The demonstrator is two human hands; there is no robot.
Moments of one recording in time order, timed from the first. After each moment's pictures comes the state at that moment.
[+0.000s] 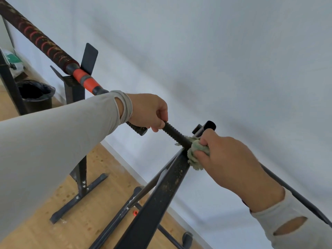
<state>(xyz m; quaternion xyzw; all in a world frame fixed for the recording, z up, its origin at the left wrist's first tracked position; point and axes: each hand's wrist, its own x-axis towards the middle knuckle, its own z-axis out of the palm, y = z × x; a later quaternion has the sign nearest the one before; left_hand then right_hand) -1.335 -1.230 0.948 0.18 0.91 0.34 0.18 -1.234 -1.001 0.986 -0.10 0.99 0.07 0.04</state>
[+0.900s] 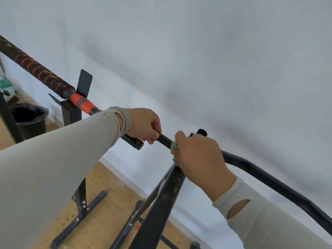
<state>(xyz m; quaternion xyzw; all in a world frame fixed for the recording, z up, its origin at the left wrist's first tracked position) -1.342 -1.230 0.956 0.18 0.91 0.31 0.21 -1.247 -1.041 0.965 -0.18 0.96 0.14 -0.12</state>
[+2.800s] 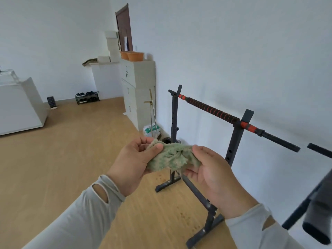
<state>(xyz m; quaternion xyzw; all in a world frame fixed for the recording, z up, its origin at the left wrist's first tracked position) -0.865 -1.581 1.004 -0.16 0.61 0.76 -0.16 -0.952 -1.405 0.981 -0.09 0.61 -0.75 0.23</state>
